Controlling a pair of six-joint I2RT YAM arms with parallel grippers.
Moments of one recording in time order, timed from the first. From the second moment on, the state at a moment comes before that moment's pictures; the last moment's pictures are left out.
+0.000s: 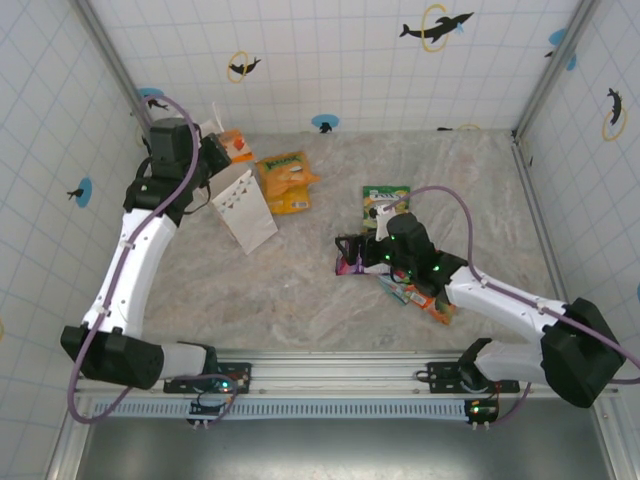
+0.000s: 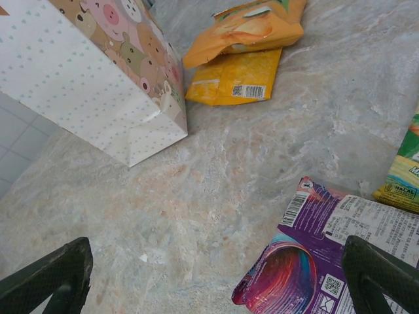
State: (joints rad) left arm -0.20 1.30 1.41 -0.59 0.04 -0.61; right arm 0.77 1.22 0.68 0.06 -0.06 0.47
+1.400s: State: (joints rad) left arm -0.20 1.35 1.48 -0.71 -0.04 -0.58; right arm 0.77 1.29 0.73 0.06 -0.09 0.46
